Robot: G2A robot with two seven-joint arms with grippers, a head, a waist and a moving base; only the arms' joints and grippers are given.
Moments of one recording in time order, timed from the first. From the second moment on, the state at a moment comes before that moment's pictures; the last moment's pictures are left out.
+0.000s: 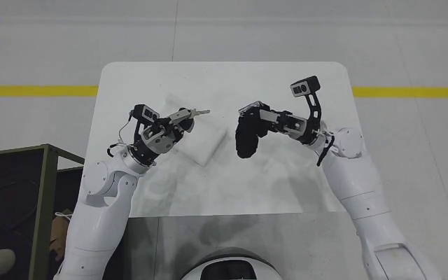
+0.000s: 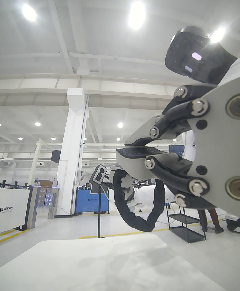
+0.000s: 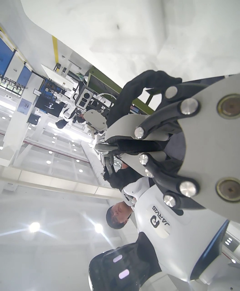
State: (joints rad) left arm 1.46 -1.19 -1.50 -1.84 -0.71 -0.03 -0.76; right arm -0.99 -1.24 1.21 -1.32 0.66 -0.51 1.23
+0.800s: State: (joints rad) left arm 1.58 -1.22 -1.39 -1.93 -0.39 -0.34 -0.43; right arm -1.09 -1.25 1.17 -1.44 0.52 -0.56 0.91
